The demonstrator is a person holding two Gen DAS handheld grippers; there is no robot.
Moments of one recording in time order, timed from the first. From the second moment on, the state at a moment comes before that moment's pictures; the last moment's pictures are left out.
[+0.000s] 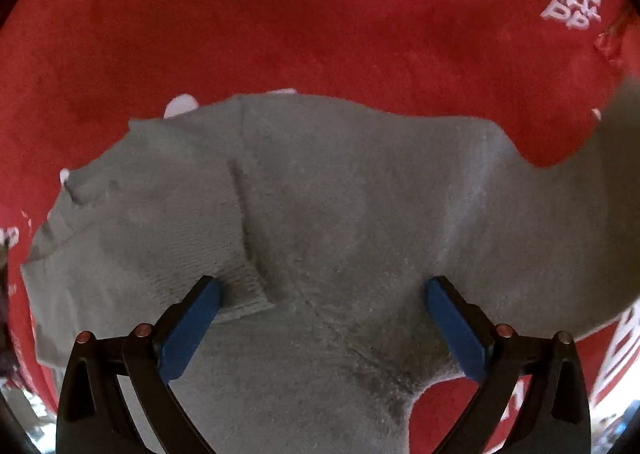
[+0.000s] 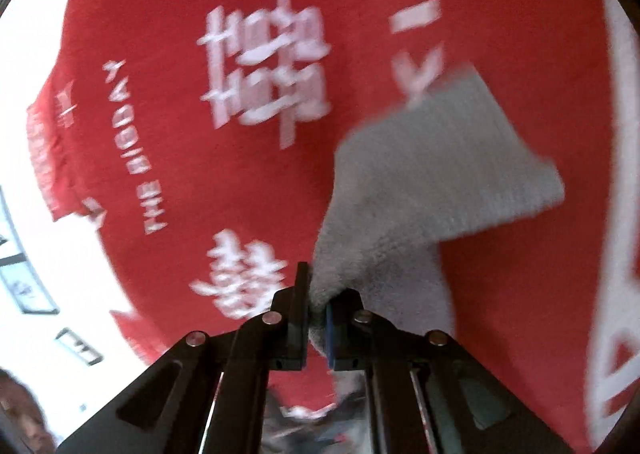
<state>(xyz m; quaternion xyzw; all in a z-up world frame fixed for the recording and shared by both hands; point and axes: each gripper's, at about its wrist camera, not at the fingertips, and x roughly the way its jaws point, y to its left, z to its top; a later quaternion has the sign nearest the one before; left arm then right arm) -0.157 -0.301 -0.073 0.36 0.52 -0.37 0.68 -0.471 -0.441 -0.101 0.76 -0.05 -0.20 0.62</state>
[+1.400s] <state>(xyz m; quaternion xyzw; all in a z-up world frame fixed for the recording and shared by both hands) 0.053 0.006 -0.026 0.21 0.57 -0.22 0.76 -0.067 -0.266 -0.030 0.50 0.34 -0.11 0.79</state>
